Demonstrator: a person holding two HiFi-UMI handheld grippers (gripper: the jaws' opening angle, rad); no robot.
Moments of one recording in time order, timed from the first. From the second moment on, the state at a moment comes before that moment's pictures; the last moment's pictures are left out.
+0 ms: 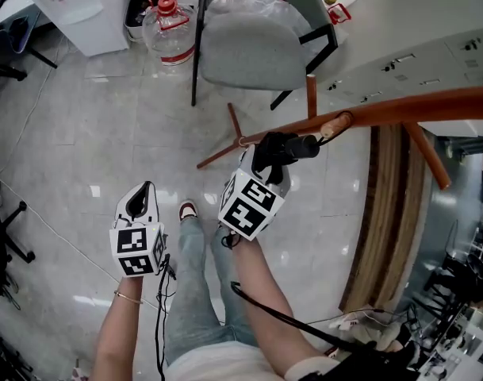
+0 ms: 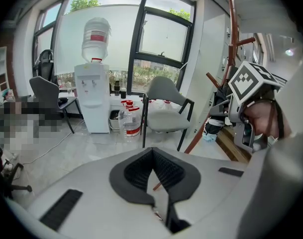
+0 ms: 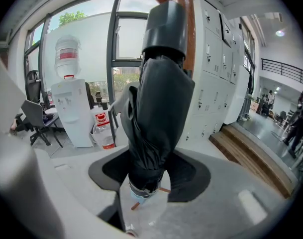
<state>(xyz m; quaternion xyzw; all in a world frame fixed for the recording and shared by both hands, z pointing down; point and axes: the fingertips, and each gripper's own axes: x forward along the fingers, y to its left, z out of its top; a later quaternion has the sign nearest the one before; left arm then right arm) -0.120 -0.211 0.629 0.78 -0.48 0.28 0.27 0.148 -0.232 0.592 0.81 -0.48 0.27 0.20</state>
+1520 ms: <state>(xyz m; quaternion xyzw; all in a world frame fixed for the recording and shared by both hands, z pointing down) -0.121 -0.171 0.518 0.76 -0.56 0.19 0.26 0.080 -0.184 0.497 0.67 -0.66 0.23 0.24</state>
